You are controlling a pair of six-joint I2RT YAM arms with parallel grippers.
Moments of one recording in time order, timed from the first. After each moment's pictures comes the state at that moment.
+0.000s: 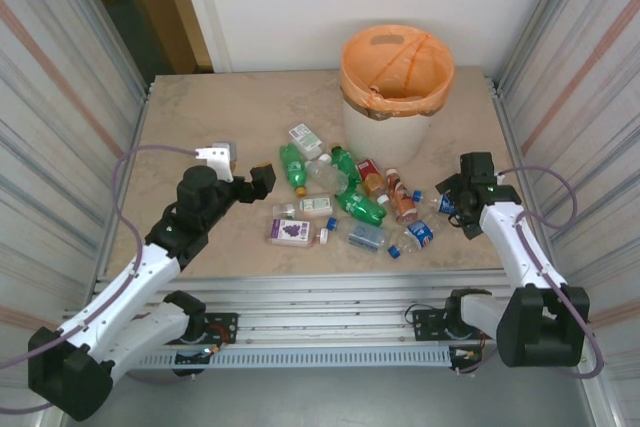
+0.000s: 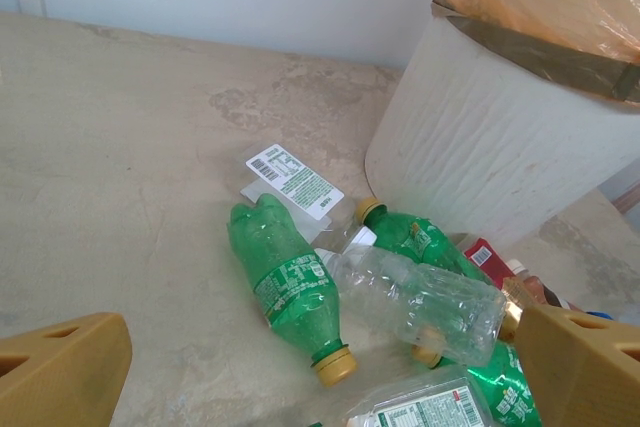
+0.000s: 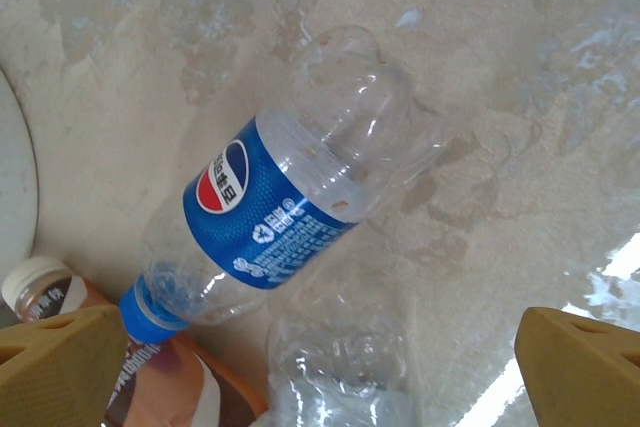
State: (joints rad) left arm -0.48 0.86 0.63 -0.08 -0.07 -0.37; right arm 0.00 1.14 0.77 -0.75 0.13 1.05
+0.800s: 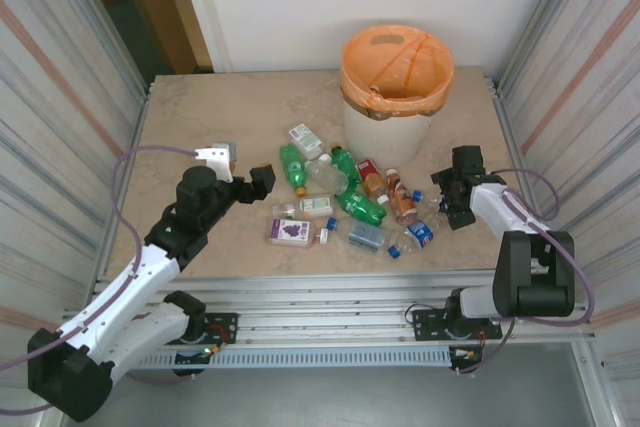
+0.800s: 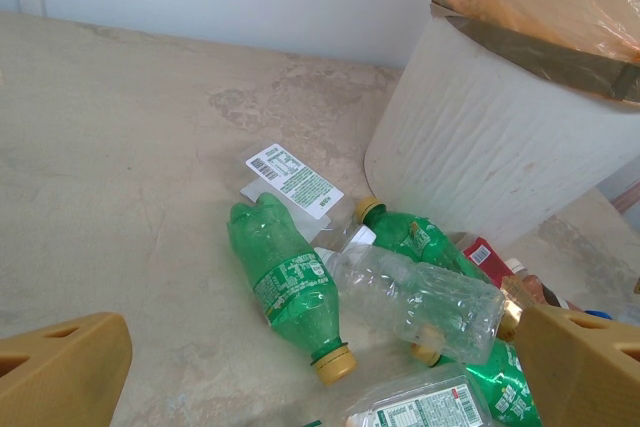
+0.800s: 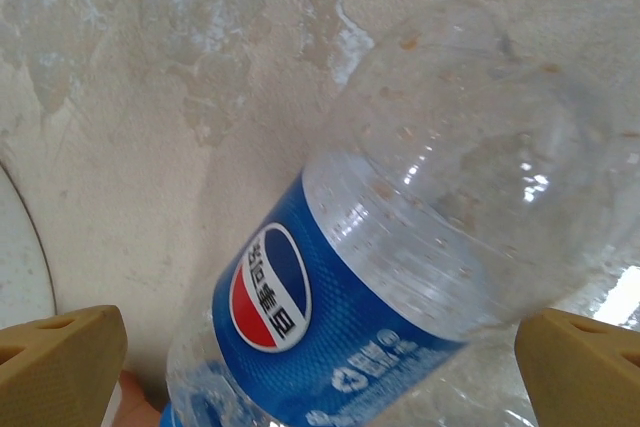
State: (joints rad) left arm -0.48 0.86 0.63 -0.08 -0.07 -0.37; right arm -0.01 1.39 0.77 -0.52 0.07 1.22
